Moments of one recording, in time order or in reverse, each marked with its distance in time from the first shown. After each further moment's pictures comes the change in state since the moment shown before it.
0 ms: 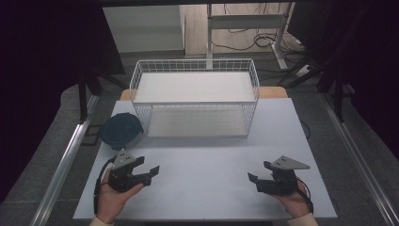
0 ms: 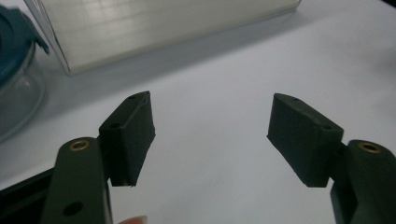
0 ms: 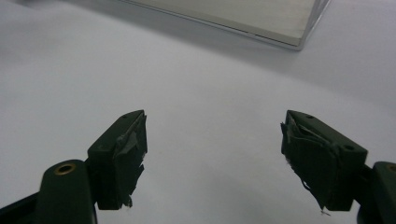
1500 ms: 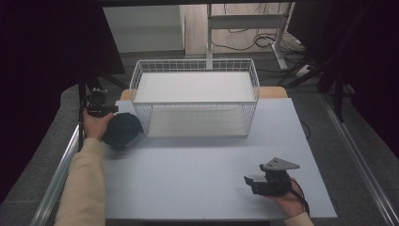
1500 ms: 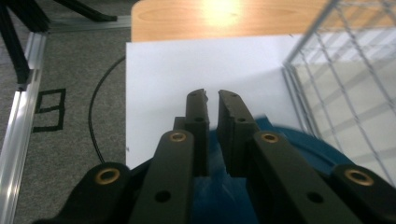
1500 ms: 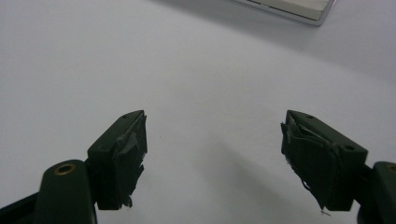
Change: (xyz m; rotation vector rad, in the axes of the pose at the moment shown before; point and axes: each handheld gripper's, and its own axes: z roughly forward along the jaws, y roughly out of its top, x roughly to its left) left arm 0.233 0.096 0.089 0.139 0.359 -0.275; right arm 0.006 -0.006 0.018 0.082 -0.005 -0.030
